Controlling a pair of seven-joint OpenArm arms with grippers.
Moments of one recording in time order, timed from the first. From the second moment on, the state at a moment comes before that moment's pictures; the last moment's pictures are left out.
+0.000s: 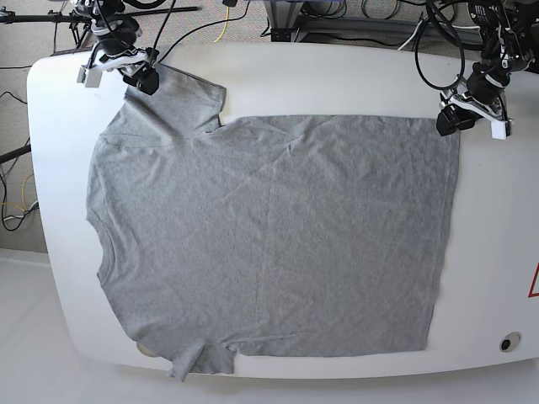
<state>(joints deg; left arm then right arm) 23.1 -16.3 -31.0 88.4 -46.3 -24.6 40.5 -34.4 -0.8 36.1 98.2 47.1 24.1 -40.9</state>
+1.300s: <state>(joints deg) 22.3 -16.5 -31.2 88.8 -46.2 -24.3 39.8 -33.0 -0.9 36.0 98.0 47.7 24.1 -42.2</state>
